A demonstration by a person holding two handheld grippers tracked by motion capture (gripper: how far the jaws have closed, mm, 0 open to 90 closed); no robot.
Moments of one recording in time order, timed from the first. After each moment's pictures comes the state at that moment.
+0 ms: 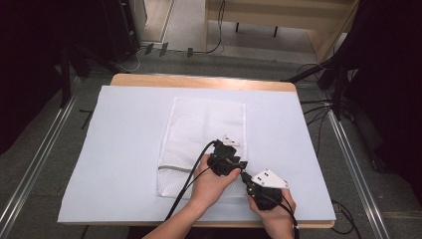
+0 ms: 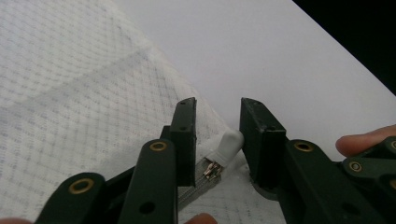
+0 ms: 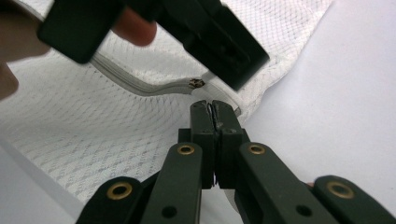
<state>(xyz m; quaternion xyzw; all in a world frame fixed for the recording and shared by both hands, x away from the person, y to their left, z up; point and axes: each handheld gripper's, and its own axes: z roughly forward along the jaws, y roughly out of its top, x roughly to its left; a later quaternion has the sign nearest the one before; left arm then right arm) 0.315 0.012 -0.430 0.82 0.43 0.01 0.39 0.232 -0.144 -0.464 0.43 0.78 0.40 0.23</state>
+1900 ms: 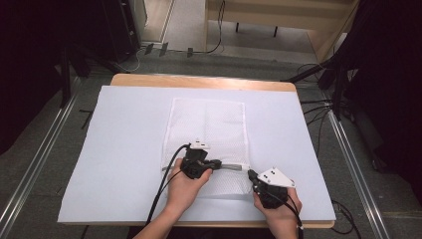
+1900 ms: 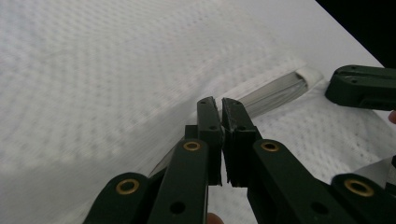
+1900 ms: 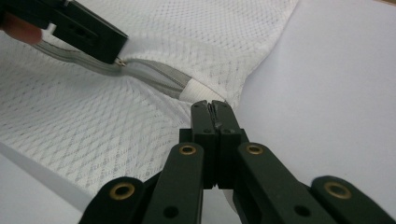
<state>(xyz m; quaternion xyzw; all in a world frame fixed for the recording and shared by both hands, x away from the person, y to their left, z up) 0.308 0.091 -0.449 0.79 0.45 0.01 0.41 0.233 -0.156 -0.456 0.45 0.76 0.39 0.25</state>
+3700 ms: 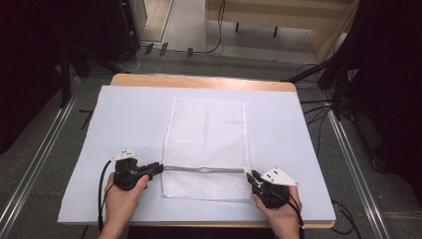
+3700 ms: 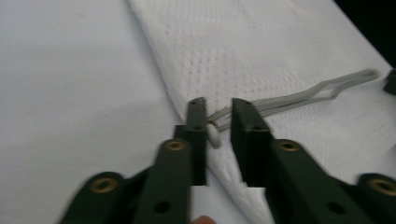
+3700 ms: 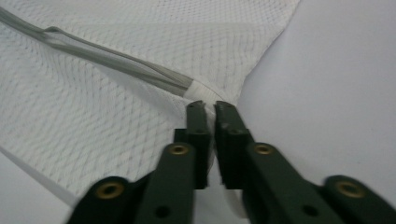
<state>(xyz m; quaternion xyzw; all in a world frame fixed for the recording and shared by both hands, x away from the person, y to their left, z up) 0.264 0.246 -0.455 0.71 0.54 0.06 0.45 0.236 -0.164 -0.464 0.46 0.76 0.41 0.22</state>
